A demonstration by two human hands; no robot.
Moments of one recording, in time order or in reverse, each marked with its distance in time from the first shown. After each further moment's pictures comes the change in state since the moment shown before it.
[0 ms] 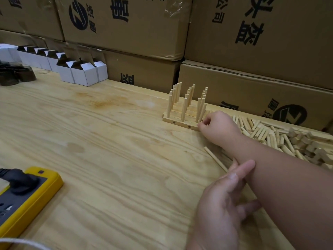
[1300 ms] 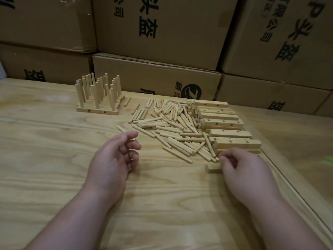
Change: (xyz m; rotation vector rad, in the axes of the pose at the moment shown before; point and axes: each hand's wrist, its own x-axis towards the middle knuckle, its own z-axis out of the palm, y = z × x) left_hand -0.005 -0.018 0.013 0.181 0.128 0.135; right_hand -0.306 0.157 -0.122 0.015 0.310 0.436
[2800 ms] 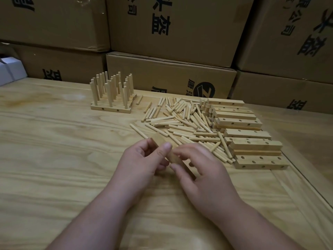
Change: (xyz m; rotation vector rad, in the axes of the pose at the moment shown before) left_hand -0.003 -0.014 -0.002 0.401 -0.111 0.100; right_hand -0.025 -0.073 0.058 0.496 0.008 -0.710
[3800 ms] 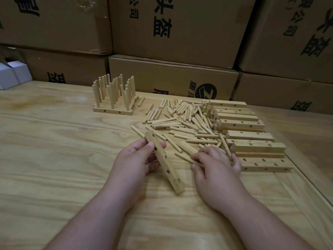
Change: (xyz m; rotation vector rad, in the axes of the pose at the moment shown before) left_hand 0.007 0.003 0.000 -0.234 0.089 -0.127; right_hand -0.002 0.034 -0.003 -0.504 -0.272 0.485
